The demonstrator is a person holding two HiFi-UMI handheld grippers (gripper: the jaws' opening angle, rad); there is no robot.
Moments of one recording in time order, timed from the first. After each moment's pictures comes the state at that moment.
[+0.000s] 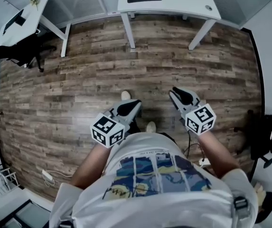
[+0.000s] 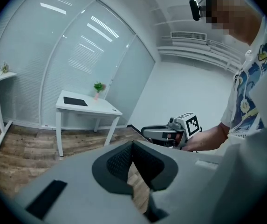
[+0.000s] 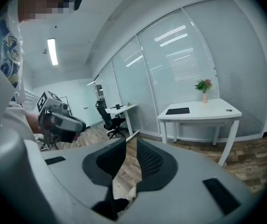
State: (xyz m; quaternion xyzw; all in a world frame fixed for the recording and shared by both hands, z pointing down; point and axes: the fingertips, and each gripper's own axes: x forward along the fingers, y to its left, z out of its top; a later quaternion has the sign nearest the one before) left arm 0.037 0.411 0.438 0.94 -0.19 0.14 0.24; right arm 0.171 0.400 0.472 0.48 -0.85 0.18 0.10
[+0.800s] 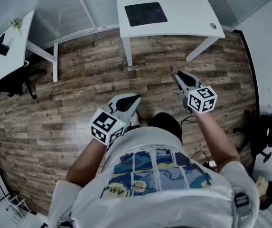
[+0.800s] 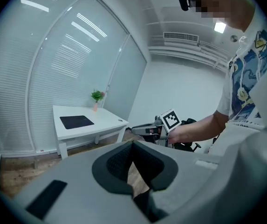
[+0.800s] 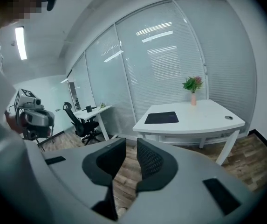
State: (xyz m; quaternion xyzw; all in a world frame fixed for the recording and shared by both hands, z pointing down) left arm -0.006 0.111 0.420 0.97 -0.11 0.14 0.18; right arm 0.188 0.076 0.492 0.58 -0.77 0.22 0.12
